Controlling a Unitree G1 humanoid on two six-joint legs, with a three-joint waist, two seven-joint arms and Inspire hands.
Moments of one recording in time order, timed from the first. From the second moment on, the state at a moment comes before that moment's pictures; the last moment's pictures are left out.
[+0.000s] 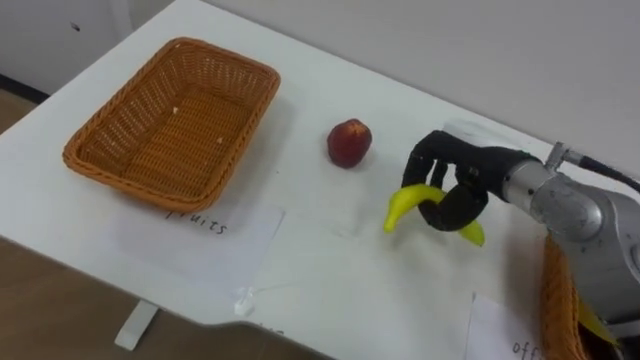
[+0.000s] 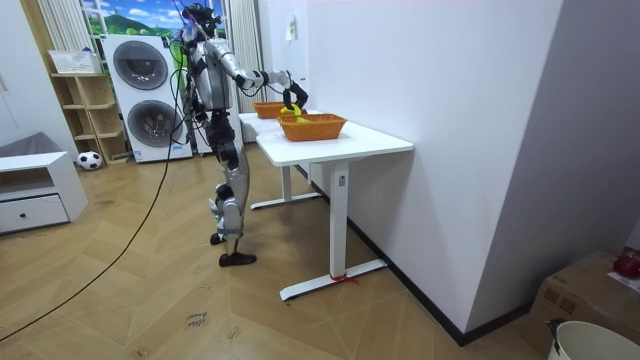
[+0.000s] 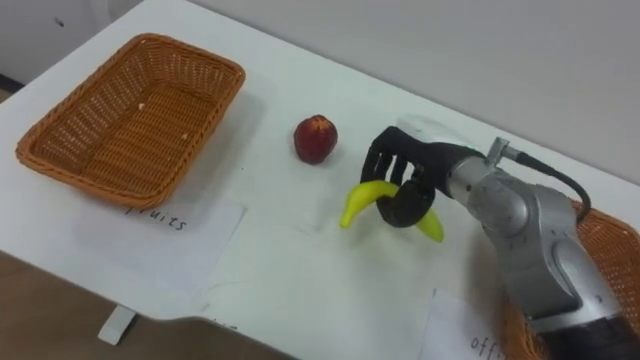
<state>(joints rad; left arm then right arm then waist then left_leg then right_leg) 0.26 0.30 0.07 0.81 0.47 0.14 0.21 -0.23 -0.58 0.17 -0.07 -0.55 0.19 0.56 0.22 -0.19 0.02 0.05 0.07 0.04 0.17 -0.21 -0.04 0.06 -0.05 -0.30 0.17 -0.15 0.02</state>
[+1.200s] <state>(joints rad) 0.30 0.24 0.08 0.80 0.47 0.15 0.27 -0.33 -0.48 0.13 -0.17 -0.48 0.17 0.32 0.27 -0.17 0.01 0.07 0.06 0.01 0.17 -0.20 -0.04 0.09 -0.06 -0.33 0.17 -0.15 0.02</state>
